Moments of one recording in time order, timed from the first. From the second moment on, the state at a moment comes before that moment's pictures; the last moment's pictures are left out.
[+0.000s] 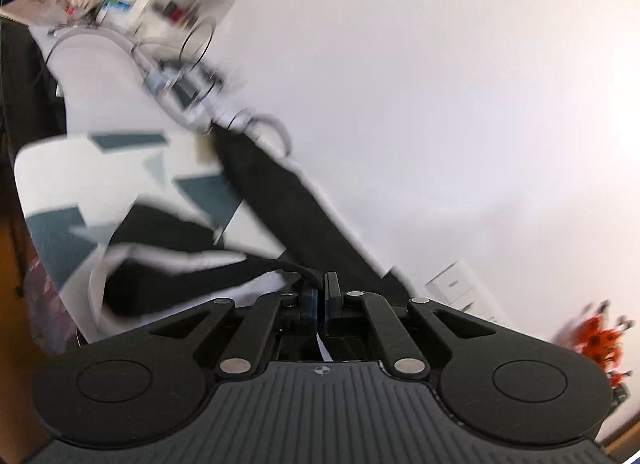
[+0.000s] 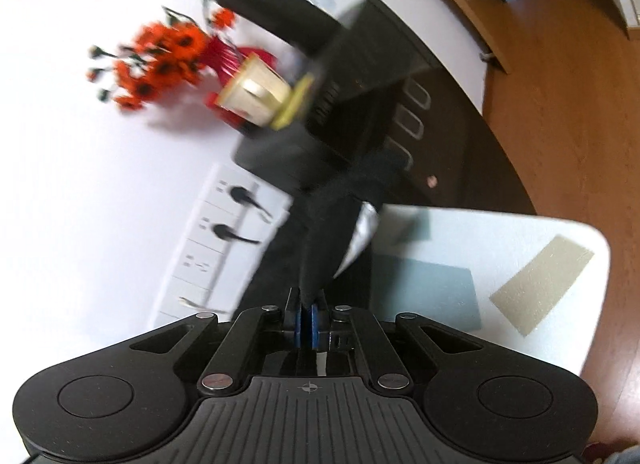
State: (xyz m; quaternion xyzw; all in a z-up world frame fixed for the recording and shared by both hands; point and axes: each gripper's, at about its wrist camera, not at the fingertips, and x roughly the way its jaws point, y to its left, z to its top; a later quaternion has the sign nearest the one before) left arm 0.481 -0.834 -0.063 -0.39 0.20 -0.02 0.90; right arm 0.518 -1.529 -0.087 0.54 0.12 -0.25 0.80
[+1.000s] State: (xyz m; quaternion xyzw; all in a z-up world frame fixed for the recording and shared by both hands) left arm 0.582 -0.828 0.012 -0.34 0.10 -0.09 0.93; right arm 0.495 -1.481 -0.027 0.51 -0.02 -0.27 0.82
